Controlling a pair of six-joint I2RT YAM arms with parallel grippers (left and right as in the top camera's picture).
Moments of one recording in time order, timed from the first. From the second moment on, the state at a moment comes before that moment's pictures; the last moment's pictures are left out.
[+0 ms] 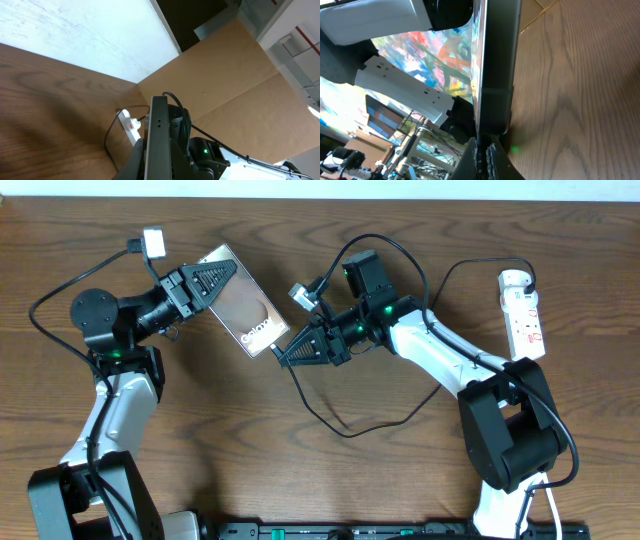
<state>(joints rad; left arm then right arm) 0.21 1.52 0.81 0.96 1.21 -1.21 0.51 1.99 1.37 -0.23 -1.54 0.01</state>
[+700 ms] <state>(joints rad) 0.21 1.52 0.81 0.96 1.21 -1.19 0.50 1.99 1.36 -0.18 -1.54 0.05</state>
